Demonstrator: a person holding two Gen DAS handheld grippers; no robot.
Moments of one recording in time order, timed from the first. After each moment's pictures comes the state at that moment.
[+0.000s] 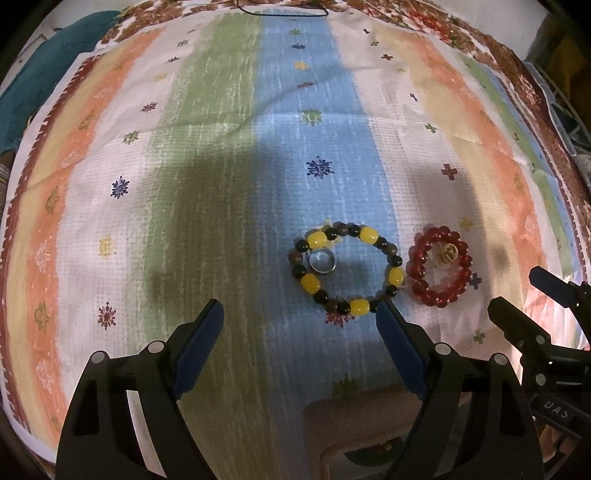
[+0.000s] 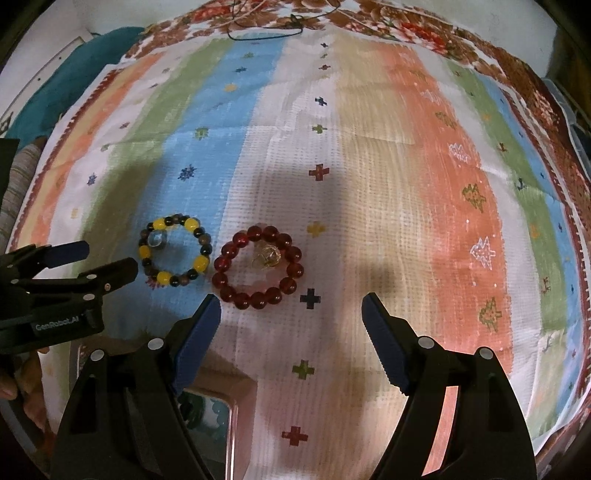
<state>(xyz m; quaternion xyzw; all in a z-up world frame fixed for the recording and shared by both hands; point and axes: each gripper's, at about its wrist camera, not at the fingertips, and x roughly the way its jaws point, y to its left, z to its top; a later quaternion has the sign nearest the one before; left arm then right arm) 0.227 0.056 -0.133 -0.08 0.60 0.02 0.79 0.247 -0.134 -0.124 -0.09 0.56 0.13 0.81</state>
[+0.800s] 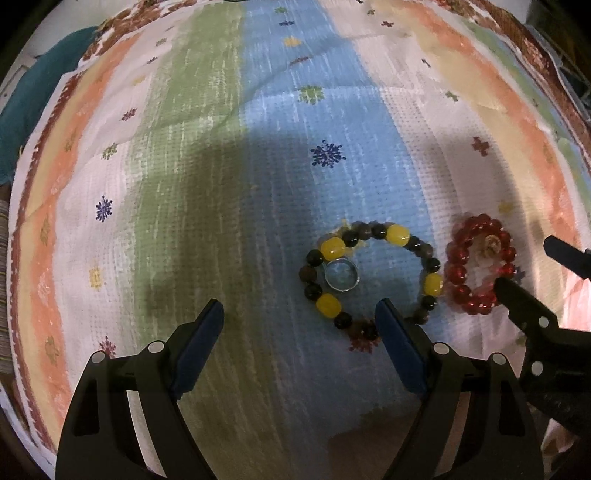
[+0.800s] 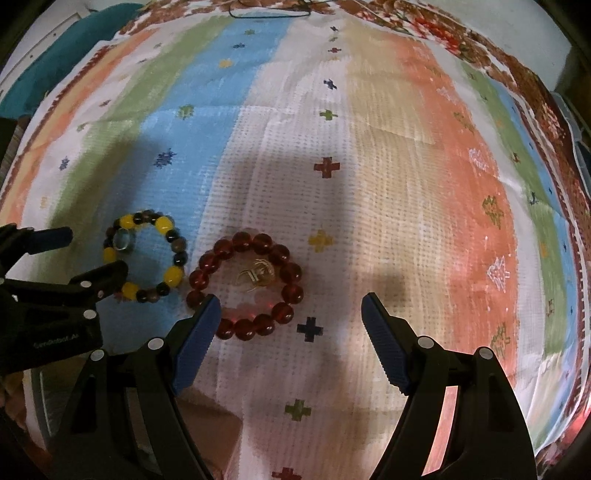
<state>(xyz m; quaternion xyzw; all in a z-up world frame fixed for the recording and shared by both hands) 0.259 0.040 -0.166 0.00 0.63 0.03 0.78 0.270 -0.118 -0.158 -0.13 0.58 0.12 0.80</state>
